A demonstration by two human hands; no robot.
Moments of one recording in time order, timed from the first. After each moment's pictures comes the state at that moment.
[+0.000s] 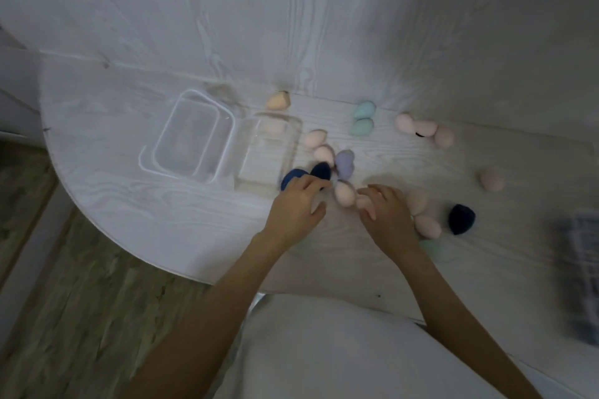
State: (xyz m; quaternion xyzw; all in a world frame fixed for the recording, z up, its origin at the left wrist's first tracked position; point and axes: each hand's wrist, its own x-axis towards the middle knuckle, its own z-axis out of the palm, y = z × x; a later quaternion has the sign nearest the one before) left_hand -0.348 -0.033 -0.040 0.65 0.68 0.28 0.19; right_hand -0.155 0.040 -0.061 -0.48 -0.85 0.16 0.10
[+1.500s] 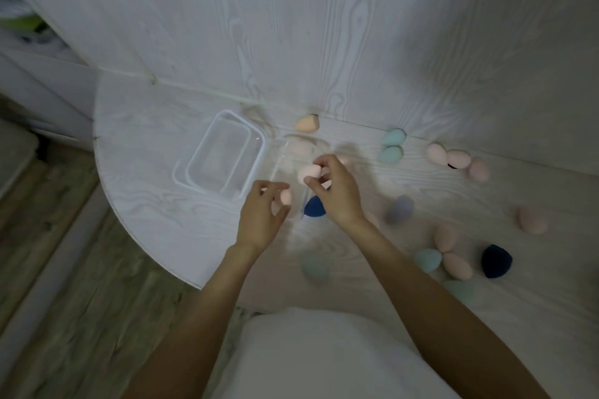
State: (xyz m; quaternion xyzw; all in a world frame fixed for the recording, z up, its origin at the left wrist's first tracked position) left_hand -0.428 -0.049 -0.041 0.47 0.81 0.29 0.20; right_hand -0.305 0.061 -0.022 -0.43 -0.74 0.46 0.23
